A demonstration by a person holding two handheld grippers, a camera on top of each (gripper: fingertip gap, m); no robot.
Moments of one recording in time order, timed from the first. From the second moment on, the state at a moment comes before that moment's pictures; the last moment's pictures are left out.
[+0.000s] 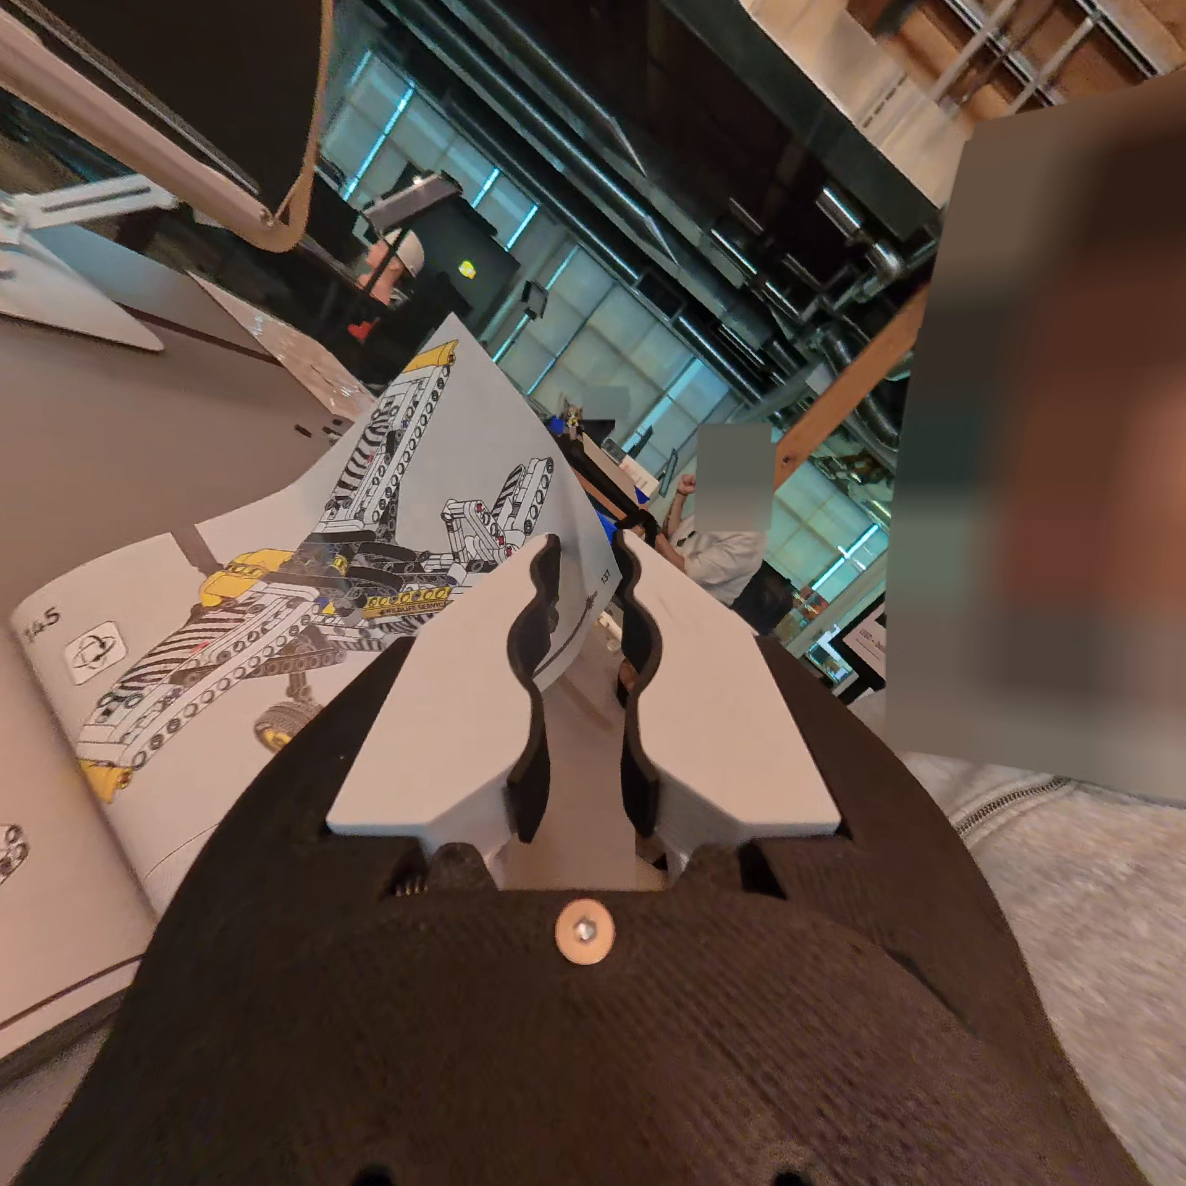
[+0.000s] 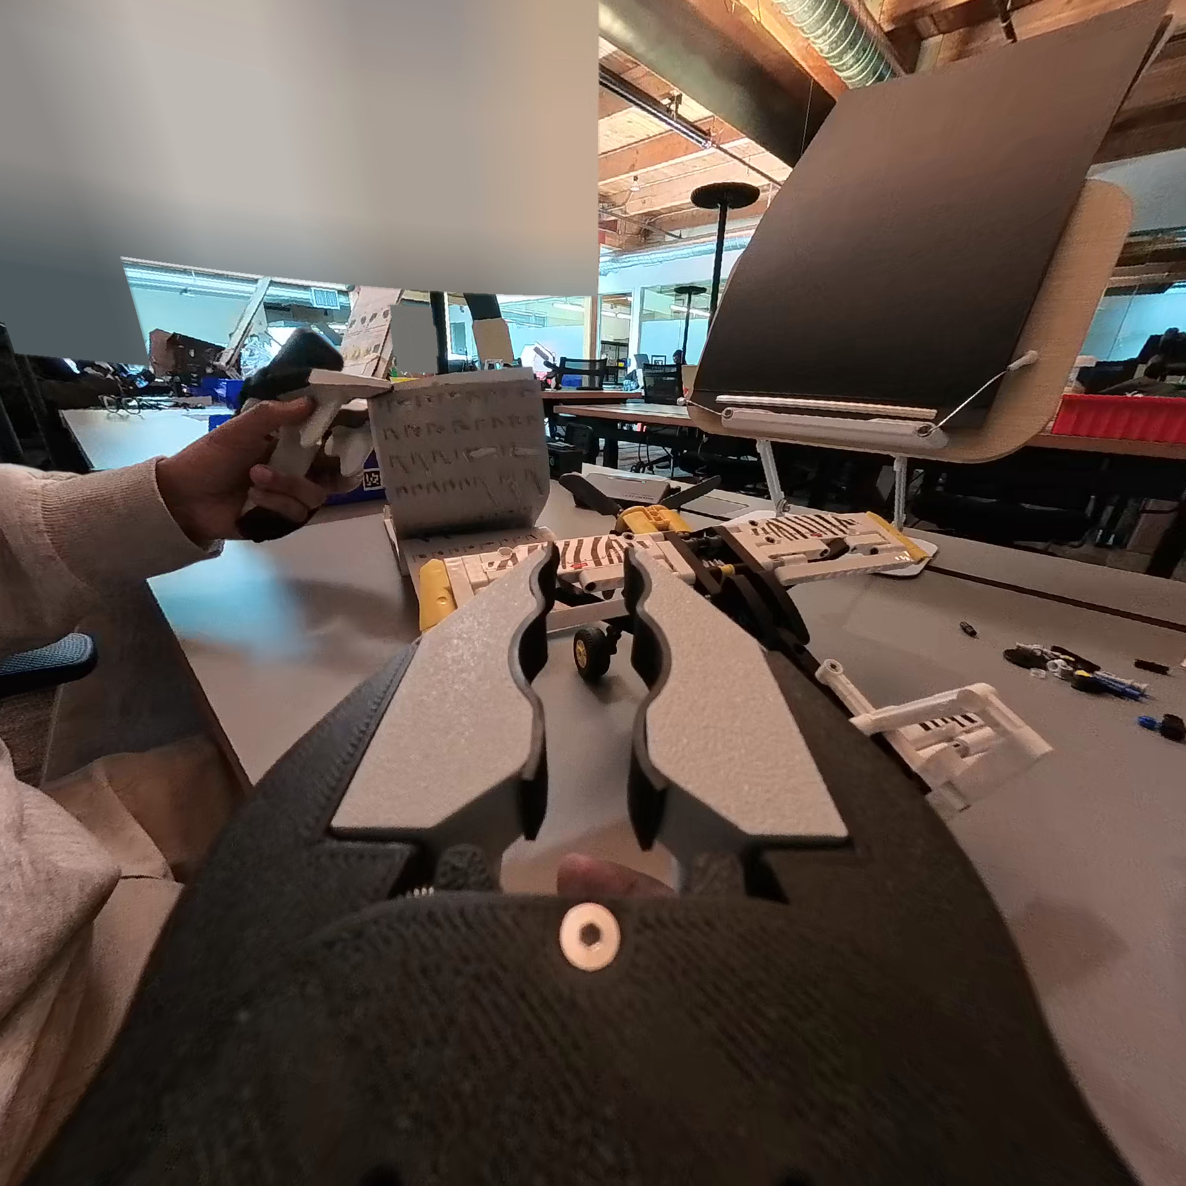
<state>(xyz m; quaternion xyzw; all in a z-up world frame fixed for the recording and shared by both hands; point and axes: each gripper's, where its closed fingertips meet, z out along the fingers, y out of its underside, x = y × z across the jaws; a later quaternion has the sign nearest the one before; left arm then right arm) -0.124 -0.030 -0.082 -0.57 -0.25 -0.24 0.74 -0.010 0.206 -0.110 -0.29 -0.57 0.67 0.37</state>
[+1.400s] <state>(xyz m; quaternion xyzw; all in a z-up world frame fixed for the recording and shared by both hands) -0.197 -0.146 -0.097 -0.47 -0.42 -0.01 0.77 -0.009 0.208 -0.108 -0.29 -0.56 0.68 0.37</state>
